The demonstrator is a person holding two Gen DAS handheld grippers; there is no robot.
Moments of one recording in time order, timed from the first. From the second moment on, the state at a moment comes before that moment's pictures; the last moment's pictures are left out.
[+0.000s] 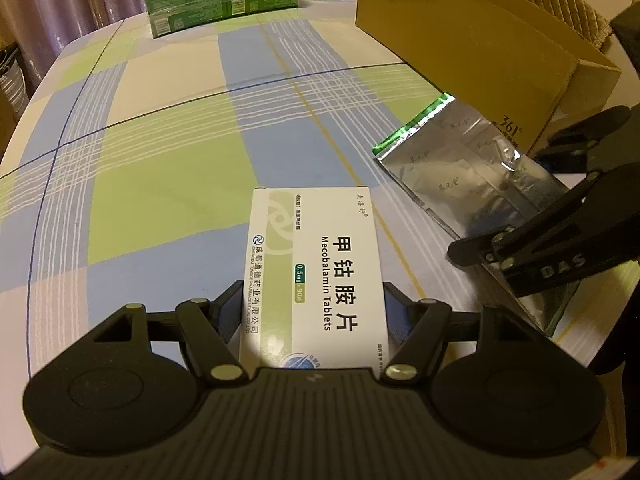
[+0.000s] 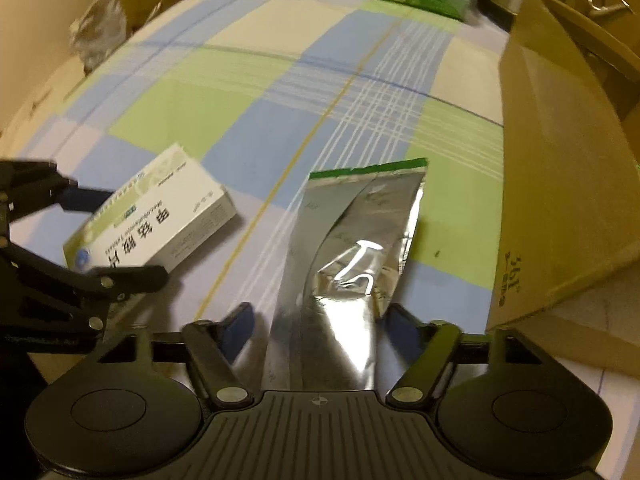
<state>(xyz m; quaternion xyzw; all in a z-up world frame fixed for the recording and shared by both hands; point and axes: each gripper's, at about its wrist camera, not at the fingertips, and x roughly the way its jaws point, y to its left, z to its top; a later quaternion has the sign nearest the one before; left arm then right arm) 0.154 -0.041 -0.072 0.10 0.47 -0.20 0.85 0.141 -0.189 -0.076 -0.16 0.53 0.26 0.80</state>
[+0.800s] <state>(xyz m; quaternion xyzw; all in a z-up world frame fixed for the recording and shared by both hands) 0.111 -0.058 -0.040 0.10 0.45 -0.21 0.86 0.092 -0.218 -0.017 -0.12 0.47 0.24 0.84</state>
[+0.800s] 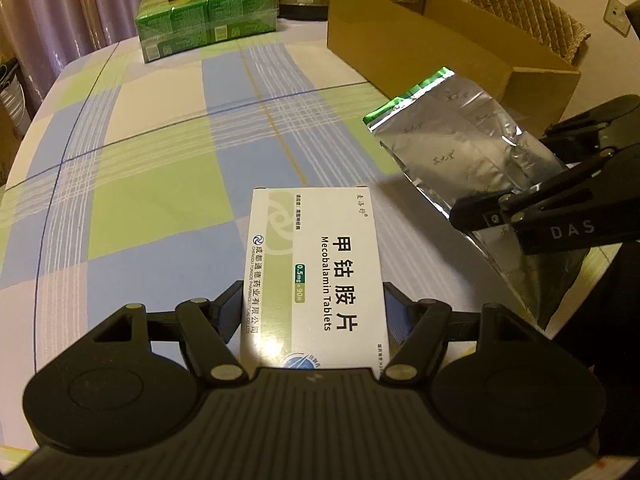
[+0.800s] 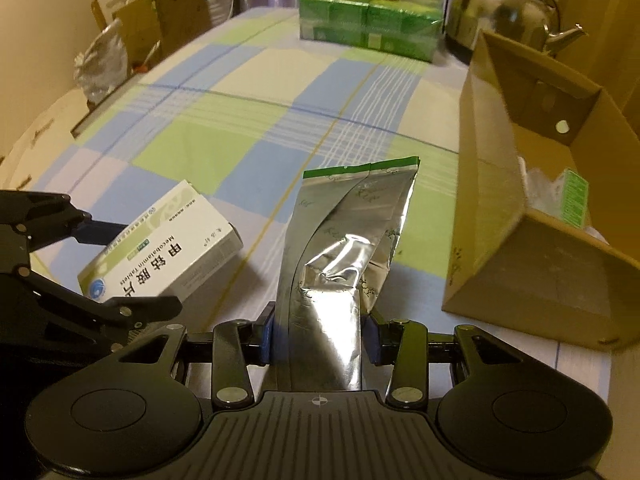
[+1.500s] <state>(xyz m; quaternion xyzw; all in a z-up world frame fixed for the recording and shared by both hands) 0.079 -0.079 -0.011 0.10 0.43 -0.22 0.87 0.055 -0.260 0.023 -0.08 0.44 0.23 0.87</state>
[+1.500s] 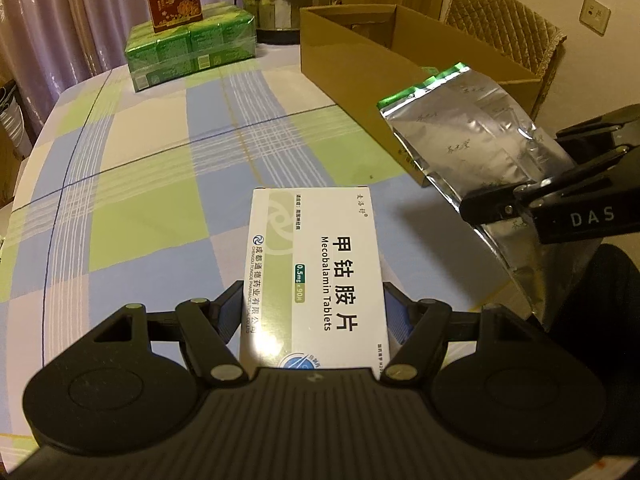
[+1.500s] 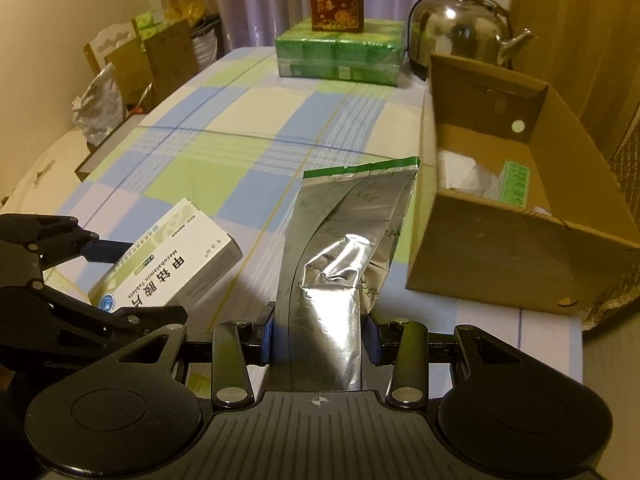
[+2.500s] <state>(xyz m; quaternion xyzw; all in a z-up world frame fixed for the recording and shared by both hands) 0.158 -0.220 0.070 0.11 0.33 -0.30 0.89 0.146 -0.385 0.133 -0.03 0.34 0.15 0.93</state>
